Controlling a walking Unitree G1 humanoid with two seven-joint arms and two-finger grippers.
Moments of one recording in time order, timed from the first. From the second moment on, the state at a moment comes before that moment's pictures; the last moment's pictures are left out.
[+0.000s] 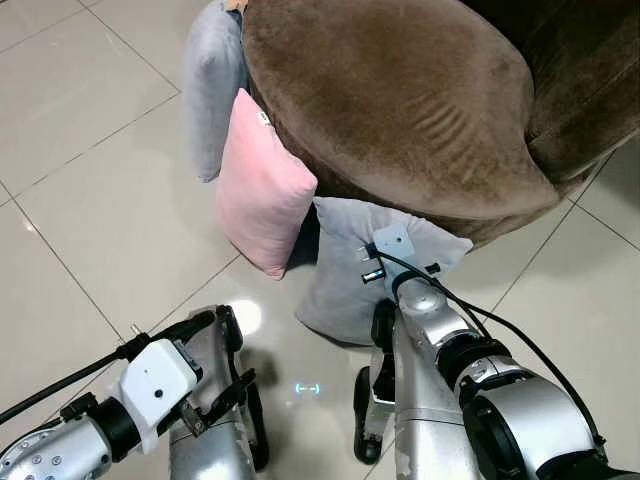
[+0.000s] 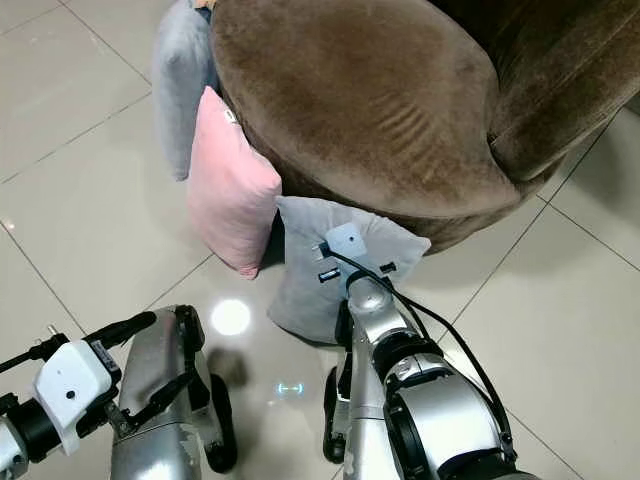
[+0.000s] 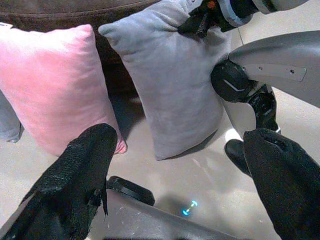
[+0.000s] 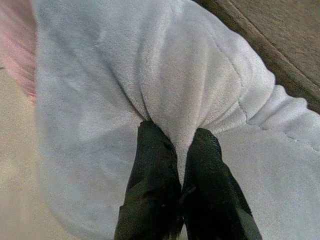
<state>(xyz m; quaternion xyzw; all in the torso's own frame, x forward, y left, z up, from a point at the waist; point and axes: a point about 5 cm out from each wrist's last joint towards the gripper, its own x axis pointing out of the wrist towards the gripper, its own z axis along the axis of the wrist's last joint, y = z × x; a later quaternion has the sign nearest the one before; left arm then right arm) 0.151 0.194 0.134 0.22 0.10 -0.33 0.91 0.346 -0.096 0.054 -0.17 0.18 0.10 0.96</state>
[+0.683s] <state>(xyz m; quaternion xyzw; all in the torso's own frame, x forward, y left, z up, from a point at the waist) 0.179 0.214 0.118 0.22 0.08 -0.26 0.94 0.307 -0.094 0.079 -0.01 -0.01 0.29 0.96</state>
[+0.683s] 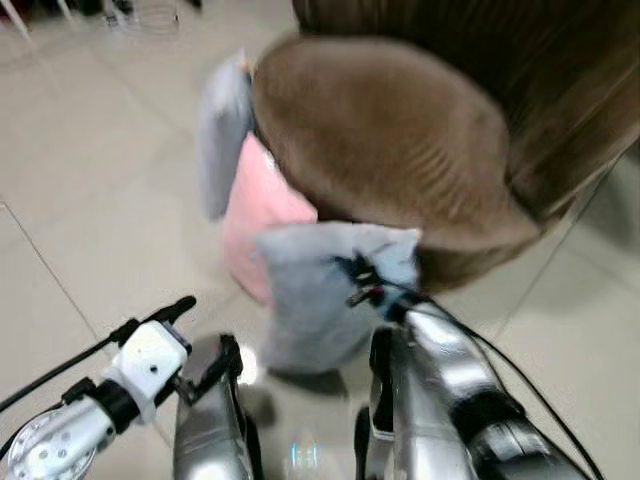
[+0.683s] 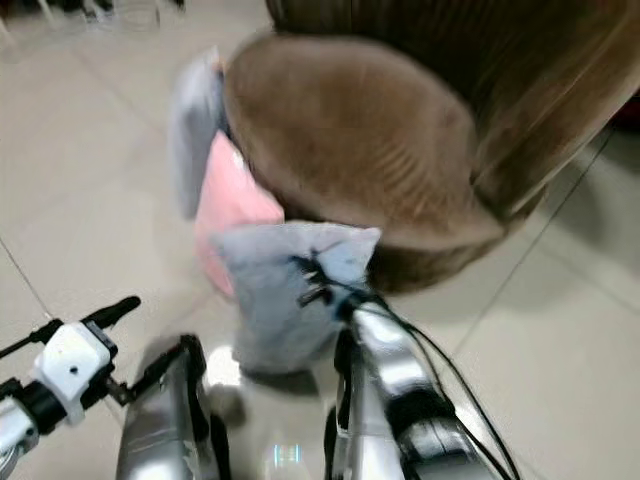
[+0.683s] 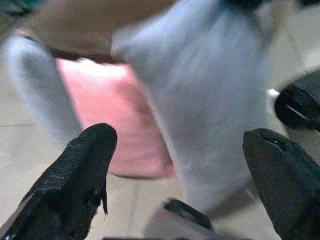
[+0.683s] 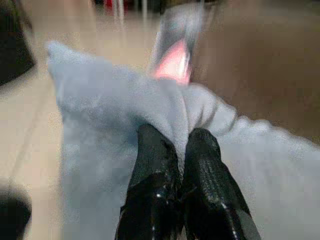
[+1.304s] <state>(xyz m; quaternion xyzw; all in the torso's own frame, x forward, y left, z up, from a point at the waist) 0.236 0.220 0.195 0.14 -0.11 -0.12 0.98 0.320 -0.164 0.290 0.12 -0.29 0.10 0.94</state>
